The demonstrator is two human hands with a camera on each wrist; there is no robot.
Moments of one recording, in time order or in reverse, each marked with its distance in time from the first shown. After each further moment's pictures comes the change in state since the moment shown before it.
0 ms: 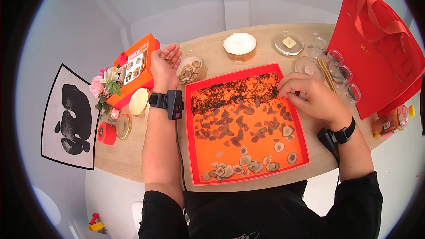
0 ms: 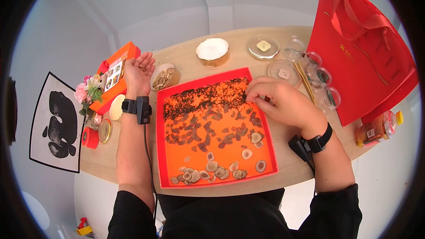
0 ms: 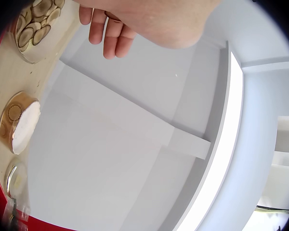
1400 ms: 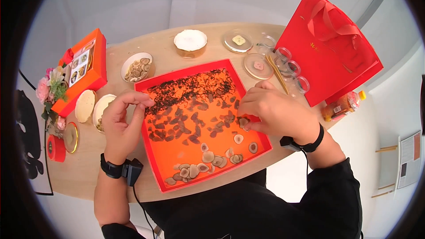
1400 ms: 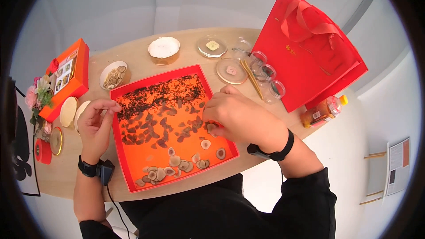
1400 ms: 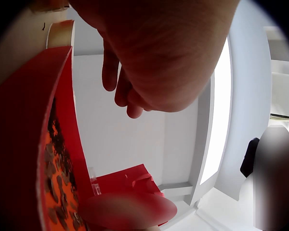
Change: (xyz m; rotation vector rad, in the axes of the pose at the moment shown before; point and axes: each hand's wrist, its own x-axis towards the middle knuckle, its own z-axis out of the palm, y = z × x) left_hand -0.167 -0.005 -0.066 0.401 -0.589 0.560; right_hand -0.017 -0.084 0.002 -0.472 -0.294 0.001
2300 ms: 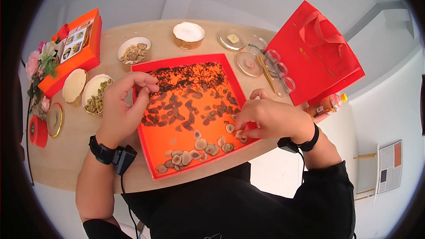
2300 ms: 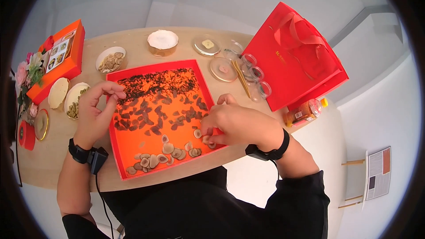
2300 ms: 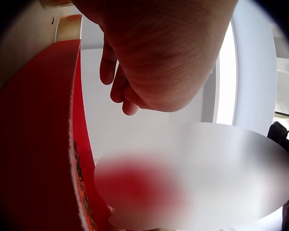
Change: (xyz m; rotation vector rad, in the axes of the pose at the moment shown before) left_hand -0.001 0.003 0.005 0.058 -0.105 0.043; right_hand -0.014 -0.026 -0.011 0.122 -0.301 0.096
